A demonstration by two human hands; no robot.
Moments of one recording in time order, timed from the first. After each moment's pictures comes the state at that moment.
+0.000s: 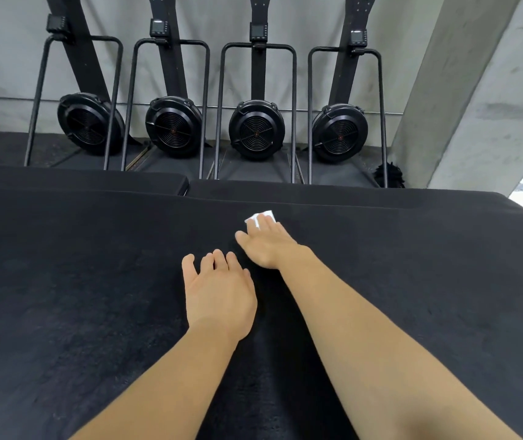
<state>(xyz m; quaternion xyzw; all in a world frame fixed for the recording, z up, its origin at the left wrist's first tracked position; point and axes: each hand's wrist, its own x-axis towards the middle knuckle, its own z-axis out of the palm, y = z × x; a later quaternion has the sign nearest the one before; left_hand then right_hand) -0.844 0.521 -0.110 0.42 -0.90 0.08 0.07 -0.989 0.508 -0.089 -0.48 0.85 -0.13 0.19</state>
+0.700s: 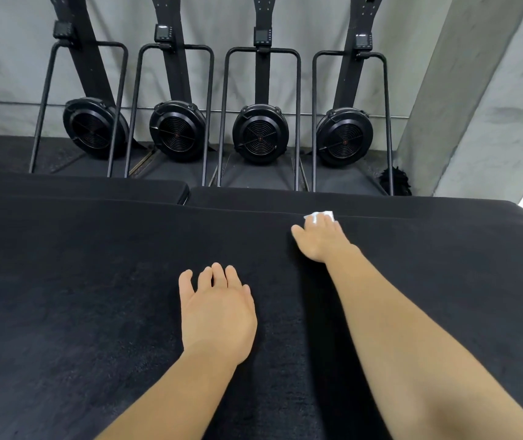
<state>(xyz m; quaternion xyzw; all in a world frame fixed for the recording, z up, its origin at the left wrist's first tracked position) -0.846 0.519 -0.112 0.43 -0.90 0.09 0.03 -1.076 0.529 -0.088 -0.36 0.91 -0.16 0.10</state>
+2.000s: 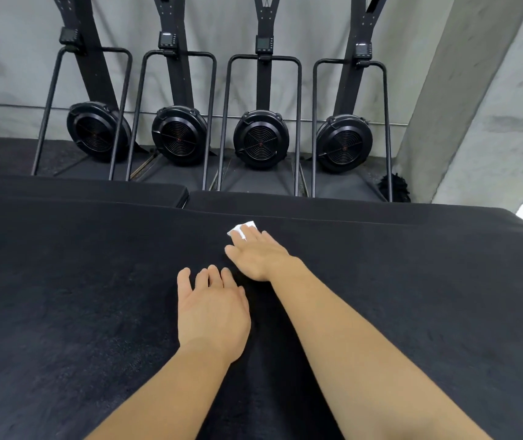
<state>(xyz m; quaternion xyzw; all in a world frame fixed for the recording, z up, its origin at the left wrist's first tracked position) -0.849 0.522 -0.105 0.42 -0.90 0.11 0.04 -0.997 0.491 -0.089 -0.55 0.81 -0.11 0.16</state>
